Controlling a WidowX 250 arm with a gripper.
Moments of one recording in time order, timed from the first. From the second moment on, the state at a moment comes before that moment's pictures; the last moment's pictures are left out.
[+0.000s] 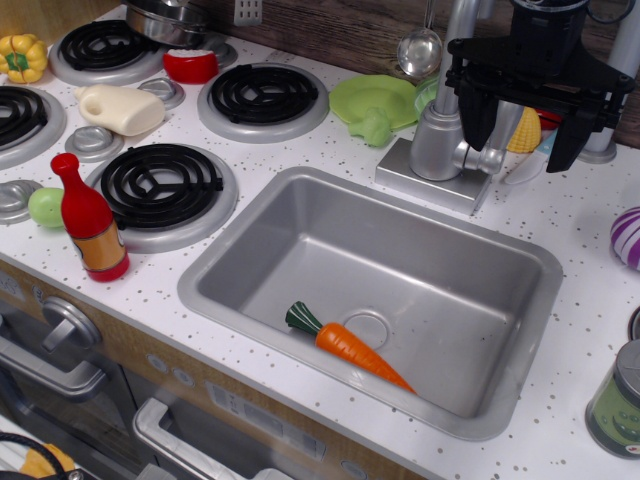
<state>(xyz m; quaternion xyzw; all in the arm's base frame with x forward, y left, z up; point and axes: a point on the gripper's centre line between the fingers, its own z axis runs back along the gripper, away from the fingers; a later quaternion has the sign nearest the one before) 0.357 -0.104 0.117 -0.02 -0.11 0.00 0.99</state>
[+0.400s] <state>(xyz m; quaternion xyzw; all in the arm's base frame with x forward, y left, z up) 0.346 -0.087 0.109 0.01 -0.07 -0.01 1.00</state>
